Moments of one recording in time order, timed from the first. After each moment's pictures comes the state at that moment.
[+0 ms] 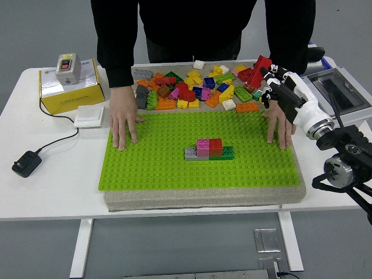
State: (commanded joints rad) left arm 0.07 0.20 -1.13 -0.18 1.18 0.04 0.40; right arm 0.48 -0.44 0.82 1.40 -0.56 -0.20 0.24
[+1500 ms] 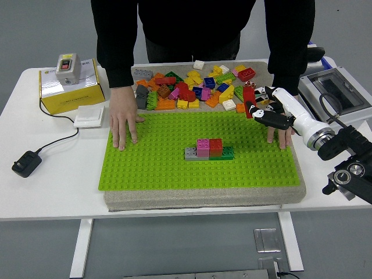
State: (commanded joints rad) left arm 0.06 0.20 -1.13 -0.18 1.18 0.04 0.39; right arm 0.52 -0.56 0.65 1.54 -1.29 -0.30 -0.15
